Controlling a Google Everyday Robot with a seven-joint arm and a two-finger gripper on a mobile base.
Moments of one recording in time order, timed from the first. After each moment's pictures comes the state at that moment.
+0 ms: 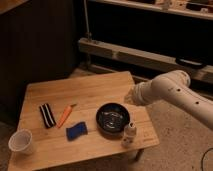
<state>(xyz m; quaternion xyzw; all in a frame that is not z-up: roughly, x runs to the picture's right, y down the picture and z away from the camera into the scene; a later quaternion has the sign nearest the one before) 0.114 0.045 0.683 0.20 -0.14 -0.97 0.10</state>
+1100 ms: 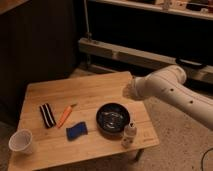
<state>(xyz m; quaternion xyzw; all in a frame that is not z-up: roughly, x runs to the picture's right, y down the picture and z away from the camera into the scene) 0.080 -0.011 0.679 0.16 -0.06 -0.98 0.00</state>
